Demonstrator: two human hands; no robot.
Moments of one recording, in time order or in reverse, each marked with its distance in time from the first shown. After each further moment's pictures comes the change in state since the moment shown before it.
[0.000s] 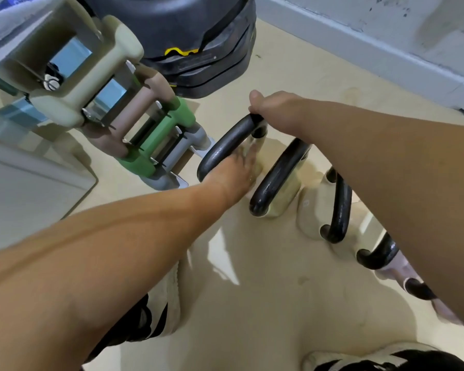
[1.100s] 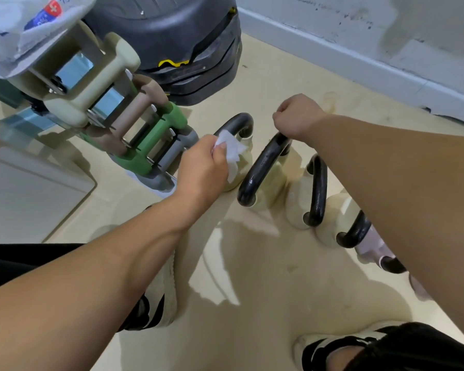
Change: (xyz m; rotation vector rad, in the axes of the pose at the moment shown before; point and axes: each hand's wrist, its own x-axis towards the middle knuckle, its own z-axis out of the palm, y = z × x) left_hand -0.071 -0.017 -0.049 -1.641 0.467 -0.935; right_hand -0.031 0.045 -0.009 0.023 0.273 0.012
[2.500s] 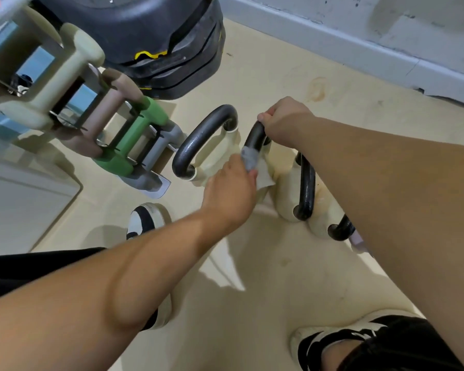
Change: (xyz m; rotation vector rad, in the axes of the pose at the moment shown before) left_hand -0.028 0.018 0.071 0.331 -0.278 0.083; right_hand 0.006 0.024 0.012 -0.002 -0.056 0.047
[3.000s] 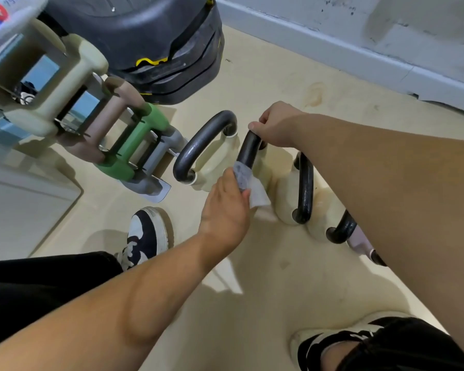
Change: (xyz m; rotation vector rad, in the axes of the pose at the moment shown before) left_hand -0.033 -0.012 0.011 -0.048 0.074 0.049; right_hand -0.005 -0.007 -0.009 -0.093 -0.107 -0.077
